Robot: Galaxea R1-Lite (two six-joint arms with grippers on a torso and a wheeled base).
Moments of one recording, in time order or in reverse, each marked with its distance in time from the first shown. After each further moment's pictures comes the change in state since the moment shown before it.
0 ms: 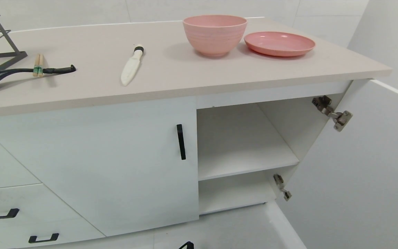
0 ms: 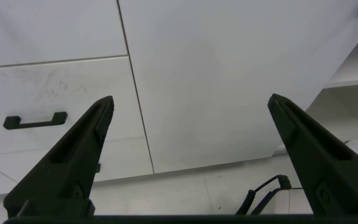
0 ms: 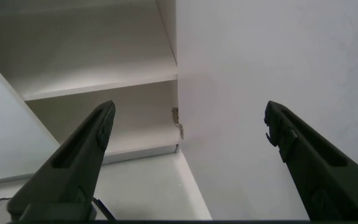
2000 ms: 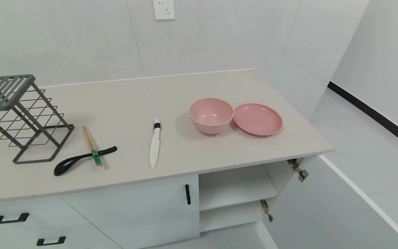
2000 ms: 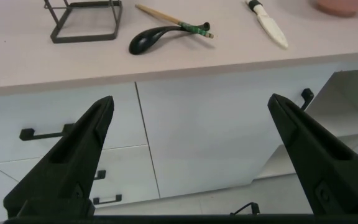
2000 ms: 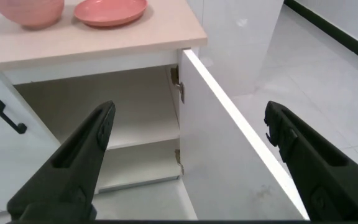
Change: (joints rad) left arm 0.000 0.001 0.000 0.000 -0.001 0.002; right arm 0.001 0.001 0.000 0.000 0.000 0.000
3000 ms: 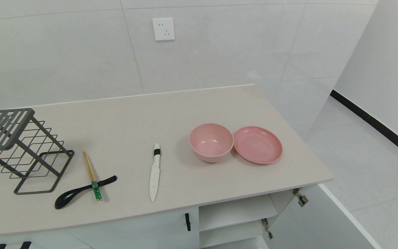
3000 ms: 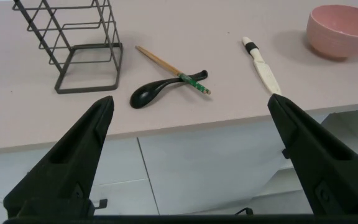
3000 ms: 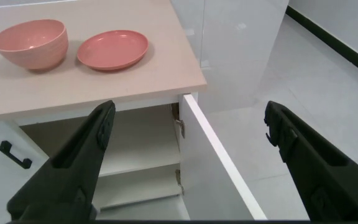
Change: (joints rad) left arm 0.000 0.000 0.000 0.000 0.000 0.000; right arm -0.001 0.000 0.000 0.000 0.000 0.000
